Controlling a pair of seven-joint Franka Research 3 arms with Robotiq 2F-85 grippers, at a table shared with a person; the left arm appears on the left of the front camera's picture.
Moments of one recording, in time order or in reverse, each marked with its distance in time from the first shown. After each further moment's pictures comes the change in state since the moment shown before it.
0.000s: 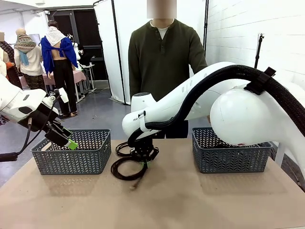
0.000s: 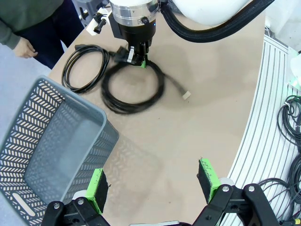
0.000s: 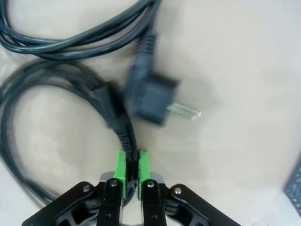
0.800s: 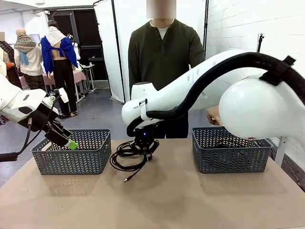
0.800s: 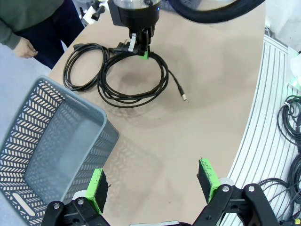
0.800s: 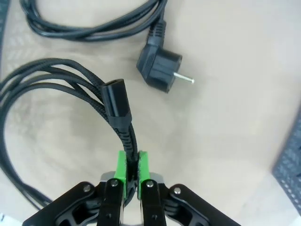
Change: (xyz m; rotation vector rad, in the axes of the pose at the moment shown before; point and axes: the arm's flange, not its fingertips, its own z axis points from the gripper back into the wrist) left arm 0.000 0.000 0.000 0.000 0.000 0.000; right arm -0.009 -0.001 0.049 0.007 0.013 0.027
